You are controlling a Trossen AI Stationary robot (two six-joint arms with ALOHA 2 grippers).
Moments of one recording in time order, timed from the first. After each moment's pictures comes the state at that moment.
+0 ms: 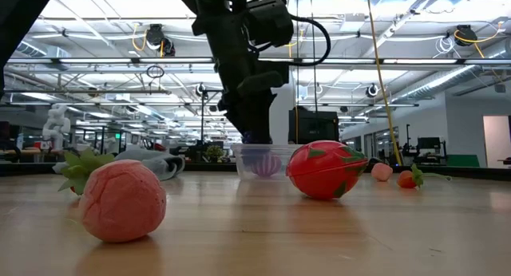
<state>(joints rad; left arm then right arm) 0.09 2.02 1.53 -0.70 -0.10 -0.19 -0.12 0.54 0.56 0.30 0.41 -0.36</state>
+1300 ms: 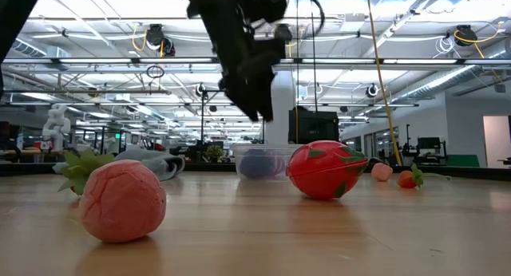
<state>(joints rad) 0.09 1.90 1.52 -0.69 -0.21 -0.13 -0.12 0.54 0.56 0.30 0.41 -0.36</state>
